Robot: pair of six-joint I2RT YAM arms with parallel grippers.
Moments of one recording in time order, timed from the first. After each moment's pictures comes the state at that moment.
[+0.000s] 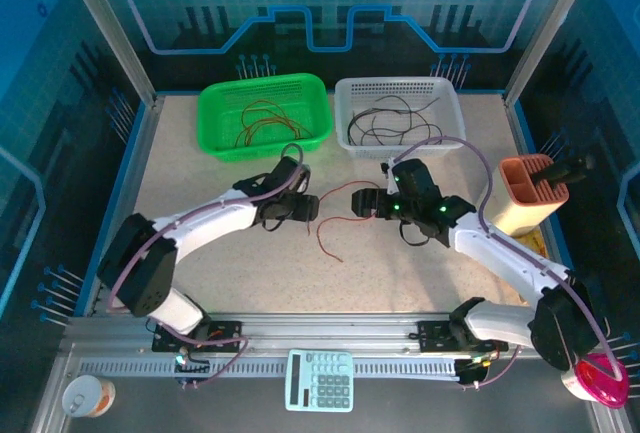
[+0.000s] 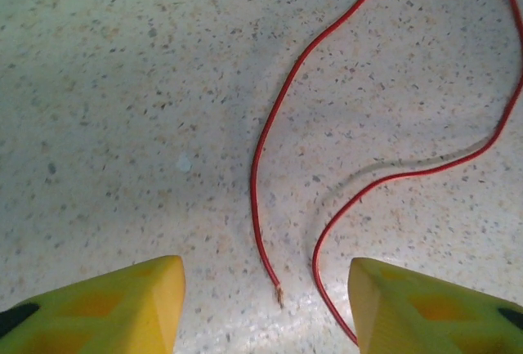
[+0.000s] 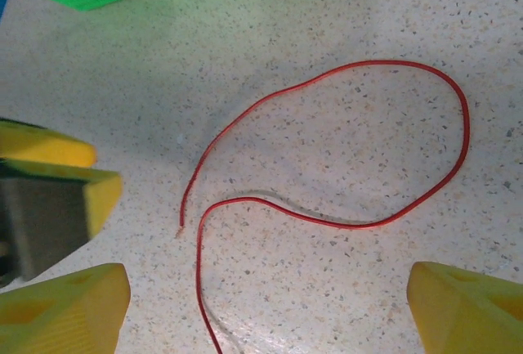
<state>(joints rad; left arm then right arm) -0.62 1.58 1.03 -0.47 -0.04 -0.45 0.55 1.18 0.81 -0.39 -0.11 0.53</state>
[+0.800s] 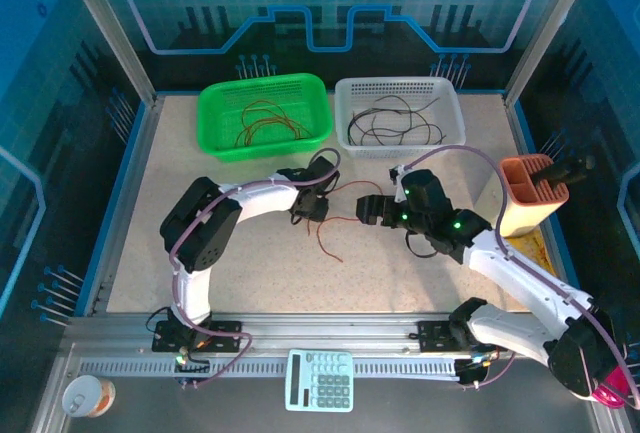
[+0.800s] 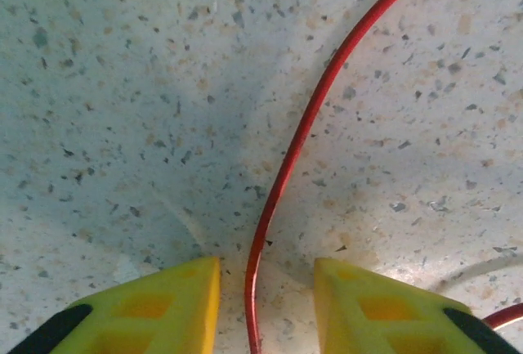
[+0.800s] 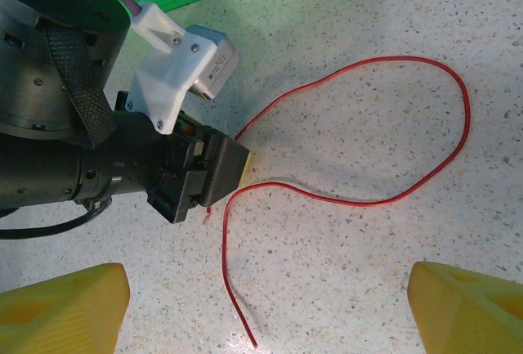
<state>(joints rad) -0.66 1.95 1.25 -0.54 -0.13 -0.40 0.59 1.03 0.76 -0.42 -0.07 0.58</state>
